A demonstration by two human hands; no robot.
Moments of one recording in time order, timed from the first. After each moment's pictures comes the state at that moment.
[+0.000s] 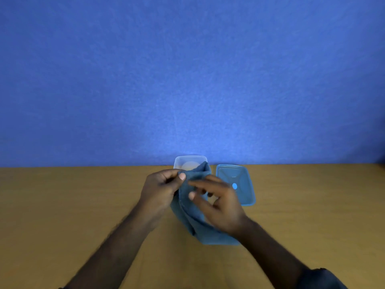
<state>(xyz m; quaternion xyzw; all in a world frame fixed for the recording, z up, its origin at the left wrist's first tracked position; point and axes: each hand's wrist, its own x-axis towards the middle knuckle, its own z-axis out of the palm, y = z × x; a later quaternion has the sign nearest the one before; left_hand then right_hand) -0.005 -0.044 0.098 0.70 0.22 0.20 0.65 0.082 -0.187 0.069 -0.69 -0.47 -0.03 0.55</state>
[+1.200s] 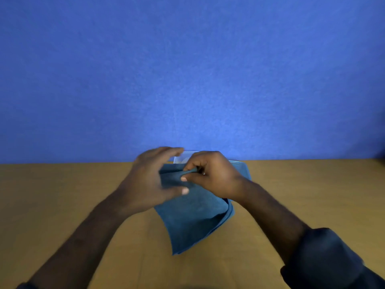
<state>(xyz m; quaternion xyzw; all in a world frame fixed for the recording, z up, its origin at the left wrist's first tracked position) -0.026 -0.006 0.133 0.94 0.03 0.20 0.26 0.106 -0.167 0.128 -0.71 -0.53 0.09 0.46</state>
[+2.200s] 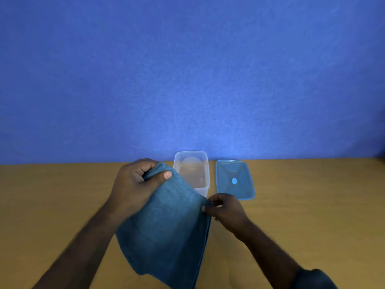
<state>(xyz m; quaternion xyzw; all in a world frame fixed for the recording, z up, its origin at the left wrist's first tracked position) -0.045 -0.018 0.128 0.85 0.16 0.28 0.42 0.099 -0.205 -0.004 -0.80 -0.19 0.26 0.51</state>
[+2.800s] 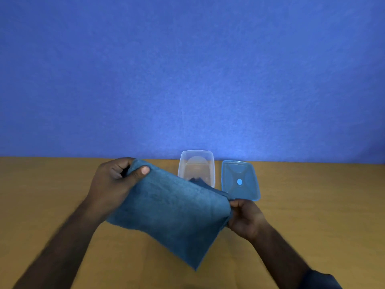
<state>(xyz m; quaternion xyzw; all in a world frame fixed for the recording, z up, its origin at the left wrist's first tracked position) -0.083 0.019 0.131 0.82 0.22 0.29 0.44 0.120 -0.217 -0.016 -0.41 0.08 0.51 0.75</state>
